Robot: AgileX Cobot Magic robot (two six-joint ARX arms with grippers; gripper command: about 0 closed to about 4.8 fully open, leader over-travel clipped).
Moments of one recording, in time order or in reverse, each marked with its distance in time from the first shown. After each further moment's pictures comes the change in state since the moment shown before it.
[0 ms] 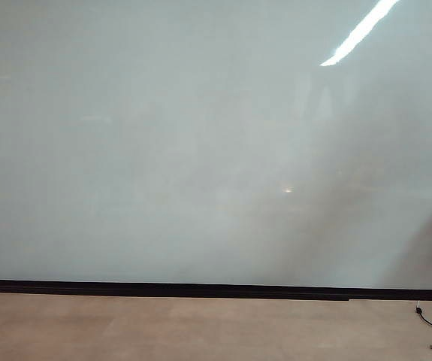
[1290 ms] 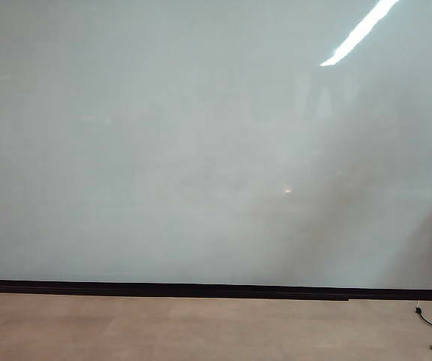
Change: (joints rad) left arm 0.000 0.000 0.000 0.000 0.000 0.000; right arm 0.005 0.006 0.031 0.001 -0.011 -0.002
